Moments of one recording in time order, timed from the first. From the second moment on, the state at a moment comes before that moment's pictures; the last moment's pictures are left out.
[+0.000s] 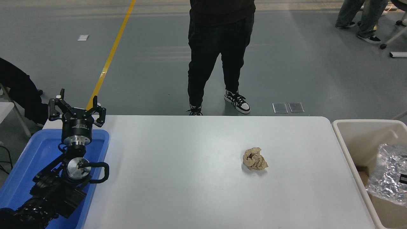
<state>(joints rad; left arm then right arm) -0.61 0.17 -1.00 -0.41 -0.12 -0.52 -0.60 0.71 -0.52 -0.77 0.31 -0.53 0.01 -0.19</state>
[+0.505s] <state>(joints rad) -0.61 0.17 -1.00 -0.41 -0.12 -0.52 -0.60 0.86 -0.53 -0.87 0.38 -0.53 0.01 -0.21</state>
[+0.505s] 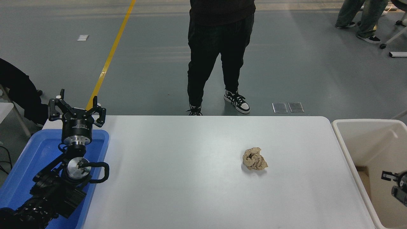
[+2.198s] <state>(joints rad) -0.61 0.17 -1.00 -0.41 -0.12 -0.52 -0.60 2.24 -0.25 -1.10 1.51 0.01 0.62 -0.19</state>
